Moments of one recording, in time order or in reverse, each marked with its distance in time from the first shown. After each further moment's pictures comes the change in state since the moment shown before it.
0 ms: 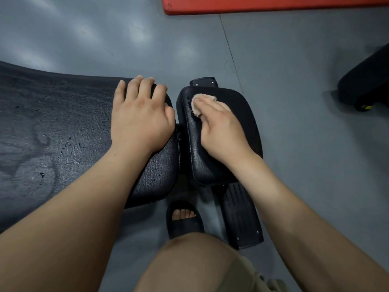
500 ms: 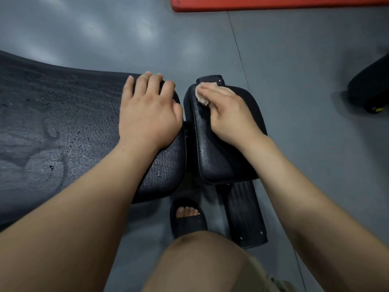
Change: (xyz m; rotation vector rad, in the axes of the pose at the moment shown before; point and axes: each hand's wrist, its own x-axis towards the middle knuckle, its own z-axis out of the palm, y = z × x) left_hand 0.000 0.001 0.001 0.001 0.011 -0.005; right_hand 0.029 0.015 -0.004 0.026 -0.054 -0.110
